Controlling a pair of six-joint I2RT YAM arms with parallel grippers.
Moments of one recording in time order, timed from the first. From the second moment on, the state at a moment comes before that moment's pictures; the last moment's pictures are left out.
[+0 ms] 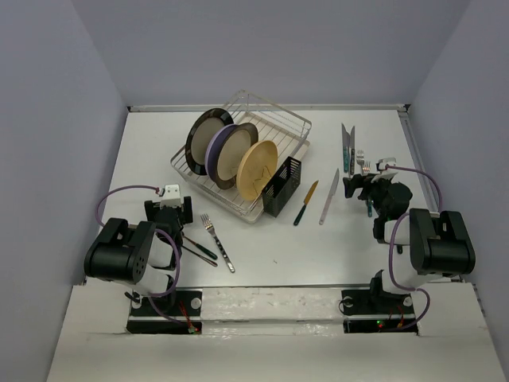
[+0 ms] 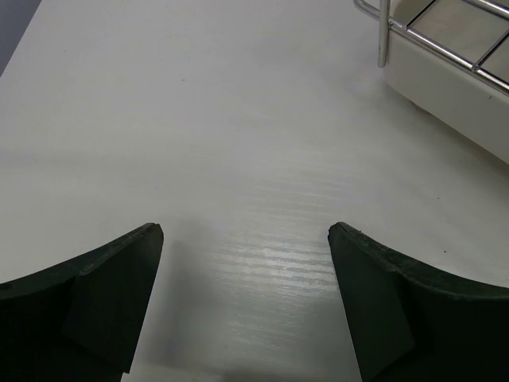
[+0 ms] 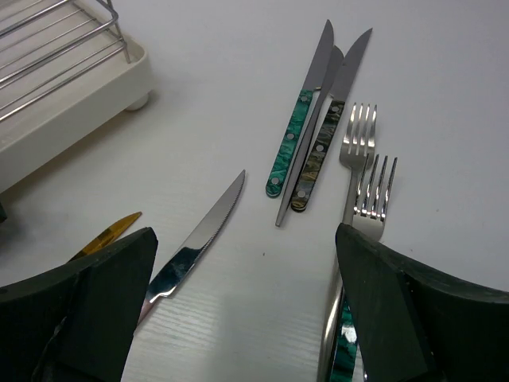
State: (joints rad) left arm -0.15 1.50 0.04 1.14 -0.40 0.06; right arm -0.12 1.52 0.30 1.12 -0.34 0.06
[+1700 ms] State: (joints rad) left arm -0.13 0.96 0.04 1.15 -0.16 0.25; right arm -0.11 1.55 1.09 -0.88 0.21 -0.26
